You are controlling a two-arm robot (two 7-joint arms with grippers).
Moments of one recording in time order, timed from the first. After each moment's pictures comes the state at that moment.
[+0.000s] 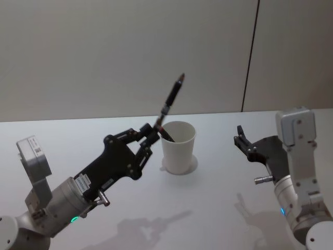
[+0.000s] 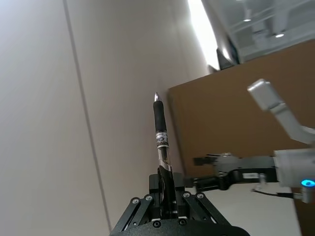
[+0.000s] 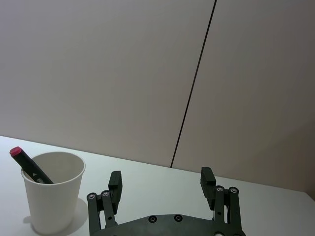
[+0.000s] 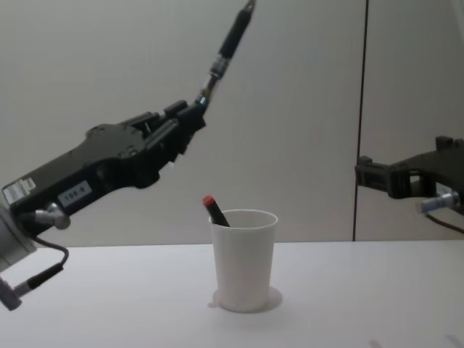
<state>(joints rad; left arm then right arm) -0.26 0.34 0.24 -1.36 -0.62 -0.43 -0.89 0.07 0.11 -0.32 -1.77 -0.12 0.21 -0.18</state>
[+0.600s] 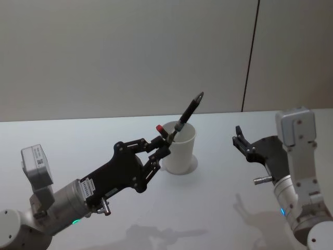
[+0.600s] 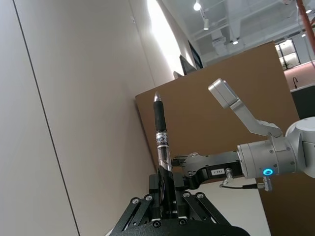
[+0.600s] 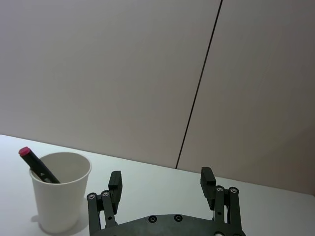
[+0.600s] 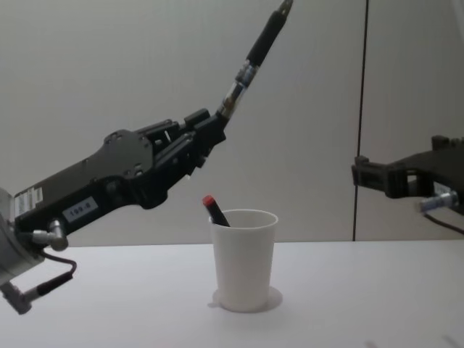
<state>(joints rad) -0.32 0.33 0.25 -1.26 -0.65 -0.48 -1.11 0.07 0.11 -0.32 -1.77 -0.11 0.20 -0.16</state>
